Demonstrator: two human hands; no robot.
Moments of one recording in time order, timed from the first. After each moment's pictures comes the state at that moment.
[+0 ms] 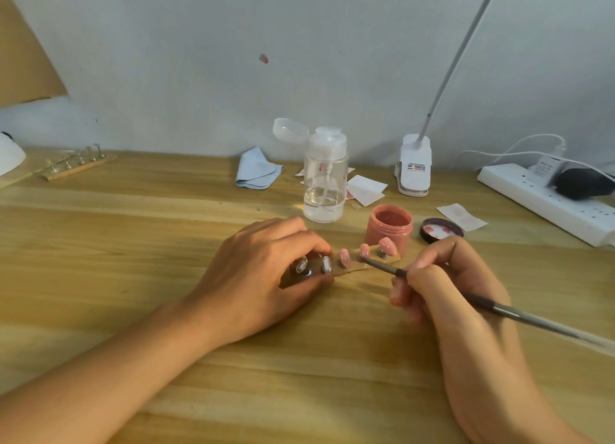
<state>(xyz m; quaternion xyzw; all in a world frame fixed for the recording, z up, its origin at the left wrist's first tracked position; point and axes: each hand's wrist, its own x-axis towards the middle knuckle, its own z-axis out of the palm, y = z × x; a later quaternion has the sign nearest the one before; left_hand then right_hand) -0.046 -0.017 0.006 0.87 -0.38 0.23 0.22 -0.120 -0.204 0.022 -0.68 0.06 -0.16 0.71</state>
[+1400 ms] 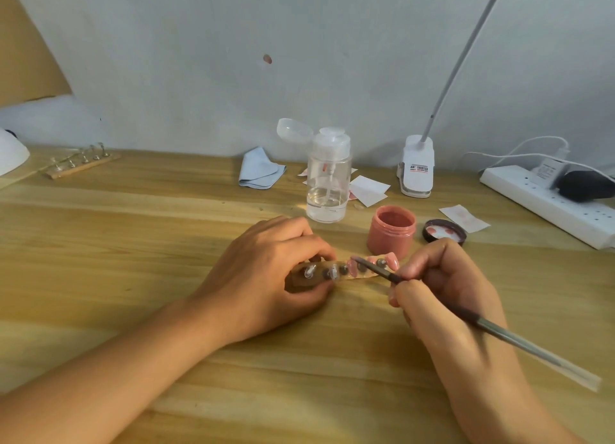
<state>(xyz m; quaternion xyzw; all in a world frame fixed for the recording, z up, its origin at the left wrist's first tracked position) -0.044 -0.017 0.003 0.87 -0.38 0.22 0.23 -0.127 -0.197 0.018 -0.67 0.01 -0.20 0.71</state>
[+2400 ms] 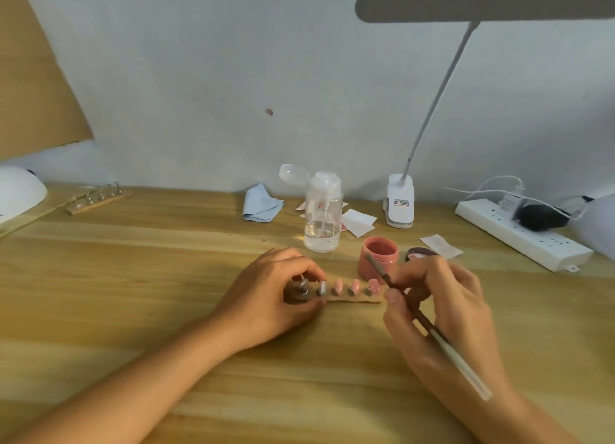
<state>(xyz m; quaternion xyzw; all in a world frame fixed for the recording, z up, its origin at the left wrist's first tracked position) -0.037 -0.013 0.000 0.87 -0.34 0.15 0.32 -0.140 -0.212 0.019 -0.85 -0.11 -0.43 0.28</state>
